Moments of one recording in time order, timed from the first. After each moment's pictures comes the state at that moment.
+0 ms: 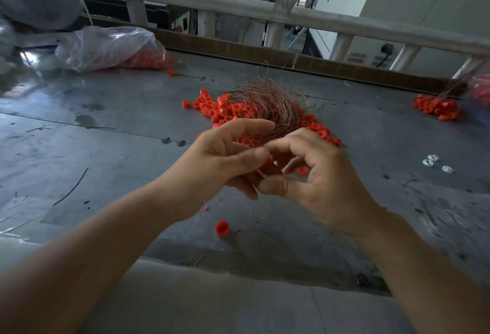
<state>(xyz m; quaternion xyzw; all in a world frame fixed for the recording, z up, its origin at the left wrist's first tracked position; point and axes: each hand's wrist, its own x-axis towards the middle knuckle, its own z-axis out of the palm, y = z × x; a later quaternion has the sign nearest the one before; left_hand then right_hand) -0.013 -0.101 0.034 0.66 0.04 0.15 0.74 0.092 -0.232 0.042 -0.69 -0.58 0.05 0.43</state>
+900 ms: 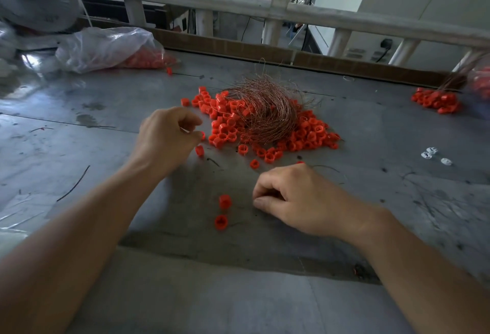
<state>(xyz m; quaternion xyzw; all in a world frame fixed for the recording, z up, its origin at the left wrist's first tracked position) -0.004 -0.045 0.014 0.83 0.36 0.30 0.32 0.089 -0.229 0.028 -0.76 -0.61 0.13 0.18</state>
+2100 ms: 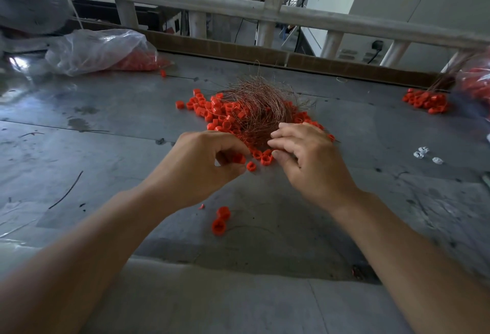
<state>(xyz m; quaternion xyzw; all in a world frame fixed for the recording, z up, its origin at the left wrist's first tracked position) -0.008 -0.085 0.021 0.92 0.09 0.25 0.30 0.122 -0.220 0.014 -0.76 -0.56 -0.18 0.28</state>
